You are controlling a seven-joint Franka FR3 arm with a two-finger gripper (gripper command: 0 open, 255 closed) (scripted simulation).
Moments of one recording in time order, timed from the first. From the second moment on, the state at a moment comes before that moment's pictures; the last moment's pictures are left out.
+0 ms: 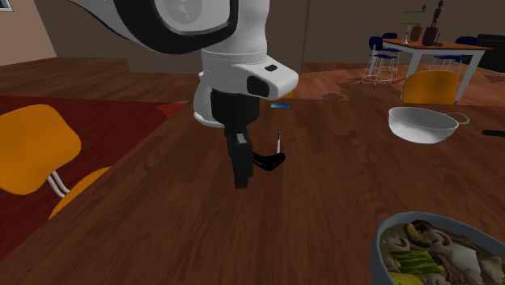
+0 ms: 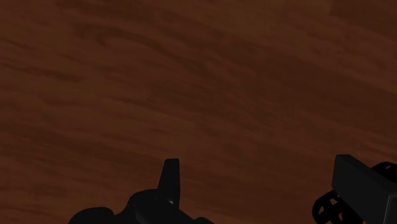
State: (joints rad) arm 0.05 -0.16 0.28 -2.13 0.12 2.01 0.47
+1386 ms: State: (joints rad) arm 0.13 0.33 0.32 -1.76 -0.06 2.19 0.68
